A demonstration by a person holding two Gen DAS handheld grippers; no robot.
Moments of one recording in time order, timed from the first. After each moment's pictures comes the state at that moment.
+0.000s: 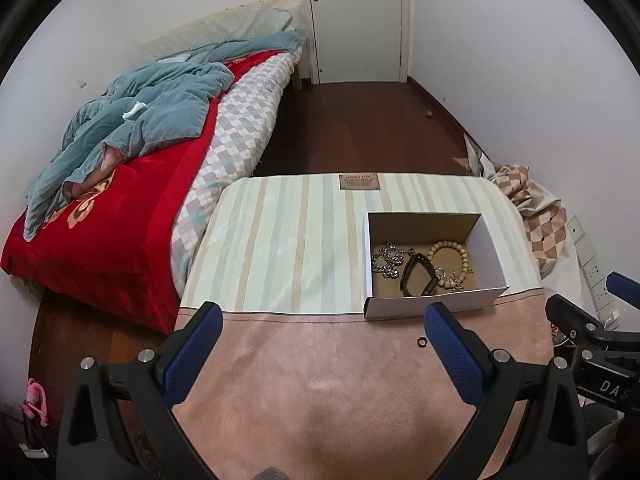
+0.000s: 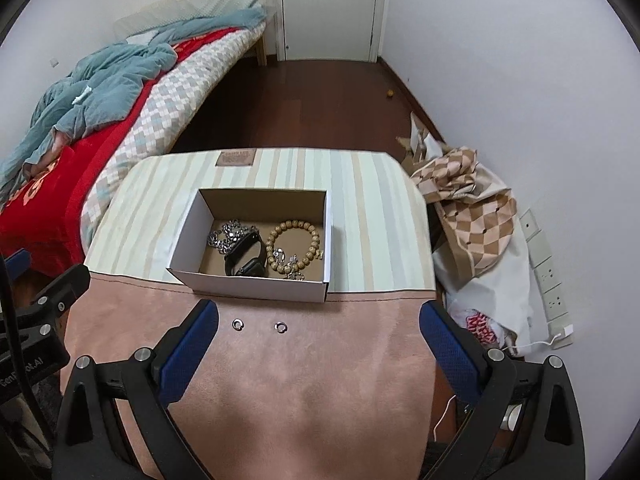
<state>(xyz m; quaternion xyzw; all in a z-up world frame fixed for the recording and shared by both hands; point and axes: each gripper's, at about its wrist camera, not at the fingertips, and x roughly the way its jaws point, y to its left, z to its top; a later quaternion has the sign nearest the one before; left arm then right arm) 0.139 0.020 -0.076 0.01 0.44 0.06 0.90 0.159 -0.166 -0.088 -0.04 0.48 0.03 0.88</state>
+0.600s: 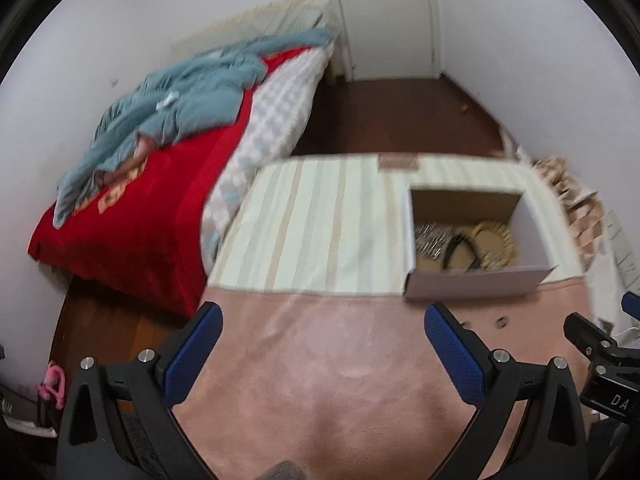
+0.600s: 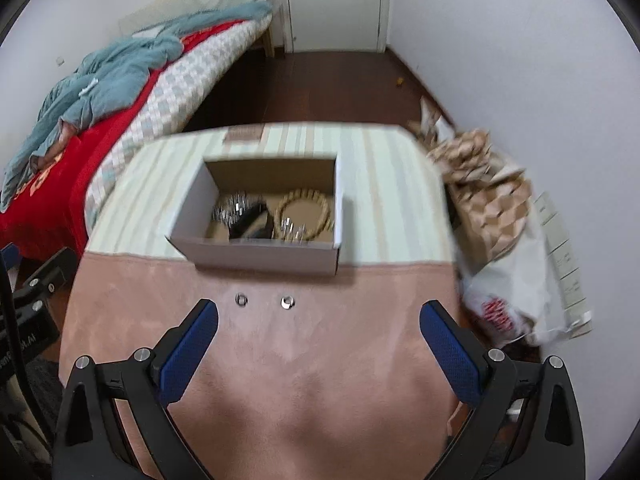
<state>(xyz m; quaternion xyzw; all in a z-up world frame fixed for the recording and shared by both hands) 0.132 0.025 -0.131 0.03 0.45 0.13 0.88 0.149 -0.174 -0.141 -0.02 0.50 0.06 0.86</state>
